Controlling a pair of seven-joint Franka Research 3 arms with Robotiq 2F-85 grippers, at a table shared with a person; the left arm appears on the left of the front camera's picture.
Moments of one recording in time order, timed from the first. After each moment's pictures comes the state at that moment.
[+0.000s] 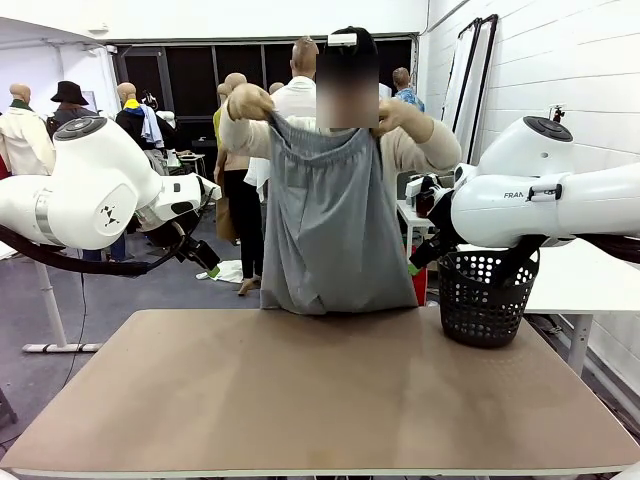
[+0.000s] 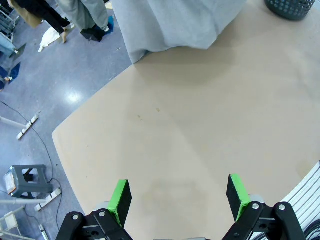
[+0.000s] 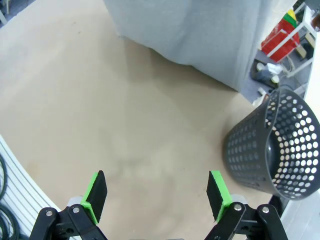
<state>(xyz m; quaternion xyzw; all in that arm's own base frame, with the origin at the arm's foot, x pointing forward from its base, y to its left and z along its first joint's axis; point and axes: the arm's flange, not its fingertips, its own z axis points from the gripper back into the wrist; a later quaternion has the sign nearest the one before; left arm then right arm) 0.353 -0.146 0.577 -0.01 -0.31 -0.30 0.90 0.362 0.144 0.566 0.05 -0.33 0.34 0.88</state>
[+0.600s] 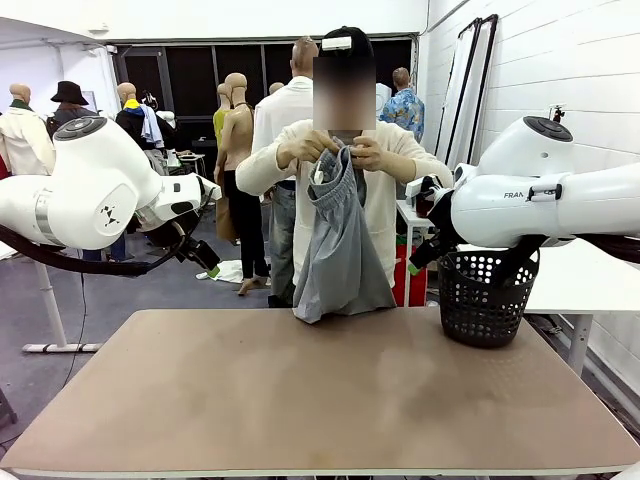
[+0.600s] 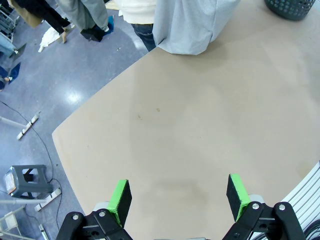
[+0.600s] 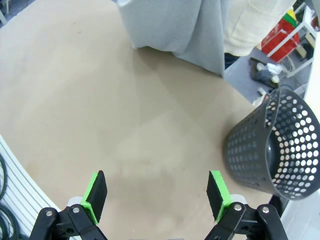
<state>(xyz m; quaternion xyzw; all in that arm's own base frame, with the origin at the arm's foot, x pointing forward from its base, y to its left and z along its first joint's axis) 0.353 -0.146 0.577 -0.01 -0.31 -0.30 0.90 0.362 0.144 0.566 0.05 -0.33 0.34 0.88</state>
